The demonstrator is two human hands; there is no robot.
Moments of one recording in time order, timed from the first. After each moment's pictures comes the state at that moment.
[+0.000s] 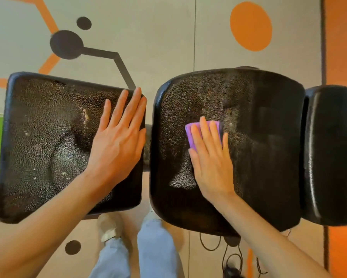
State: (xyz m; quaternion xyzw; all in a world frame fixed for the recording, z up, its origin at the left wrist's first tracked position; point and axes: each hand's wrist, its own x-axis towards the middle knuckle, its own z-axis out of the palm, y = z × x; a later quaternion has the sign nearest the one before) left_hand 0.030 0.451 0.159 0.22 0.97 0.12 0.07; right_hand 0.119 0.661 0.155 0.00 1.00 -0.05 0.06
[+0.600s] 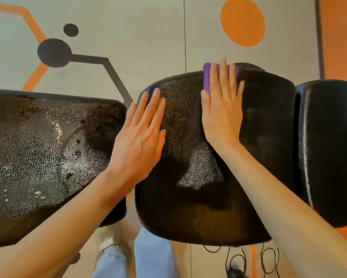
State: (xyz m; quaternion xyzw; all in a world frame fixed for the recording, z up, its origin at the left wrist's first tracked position) left_hand 0.018 0.521 0.155 0.27 0.94 0.17 0.09; right_hand 0.009 0.721 0.157 0.13 0.99 -0.02 -0.01
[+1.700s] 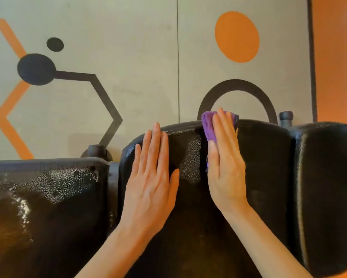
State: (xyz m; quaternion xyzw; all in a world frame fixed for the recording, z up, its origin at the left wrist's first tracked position) left_hand -0.004 0.578 0.158 0.18 0.94 0.26 0.13; right_hand 0.000 0.736 0.179 0.11 0.95 -0.31 -0.04
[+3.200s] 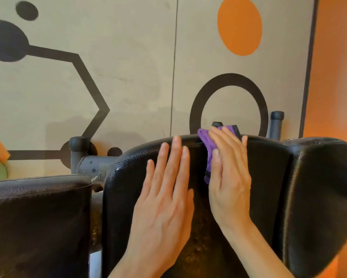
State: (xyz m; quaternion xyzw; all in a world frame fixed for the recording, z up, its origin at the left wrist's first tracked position) left_hand -0.014 0.606 0.176 0.19 0.92 0.32 0.14; right_hand -0.022 0.747 0.185 0.14 0.97 -0.21 -0.02
